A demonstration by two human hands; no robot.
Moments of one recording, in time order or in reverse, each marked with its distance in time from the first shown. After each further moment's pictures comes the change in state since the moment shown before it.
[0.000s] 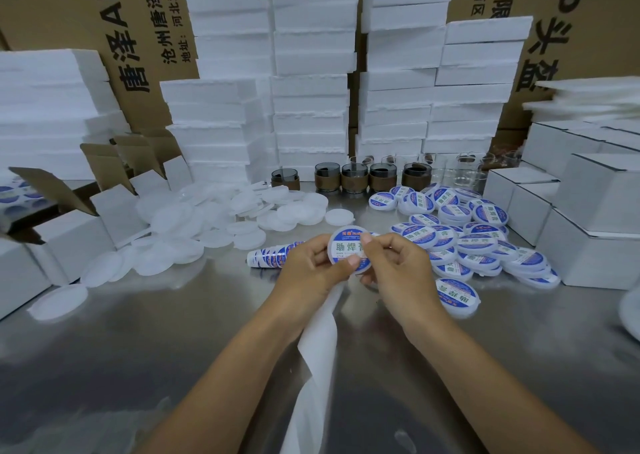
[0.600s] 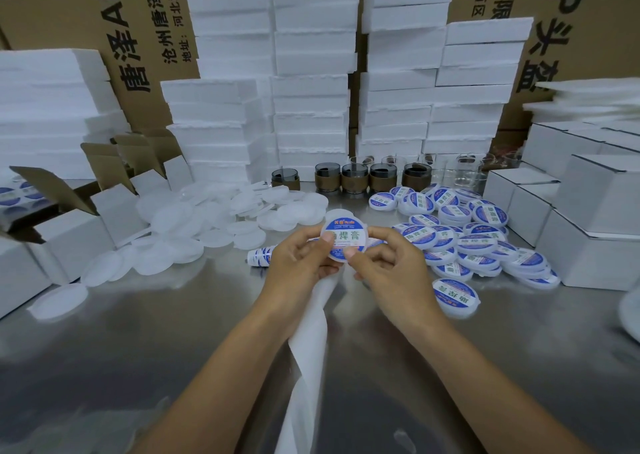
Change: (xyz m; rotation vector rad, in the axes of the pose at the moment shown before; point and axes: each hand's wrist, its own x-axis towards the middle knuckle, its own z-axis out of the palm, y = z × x) left_hand 0.004 0.003 -0.004 -0.113 0.161 -0.003; right_hand -0.002 0.001 0.001 -0.013 -0.071 -0.105
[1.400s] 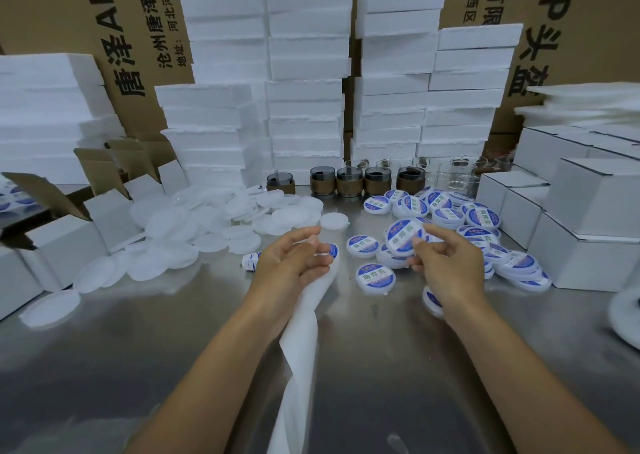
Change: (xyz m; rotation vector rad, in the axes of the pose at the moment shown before) left_hand 0.002 0.006 -0.008 -0.090 0.029 -0.085; right_hand 0.031 0.015 -0.058 -0.065 0.392 0.134
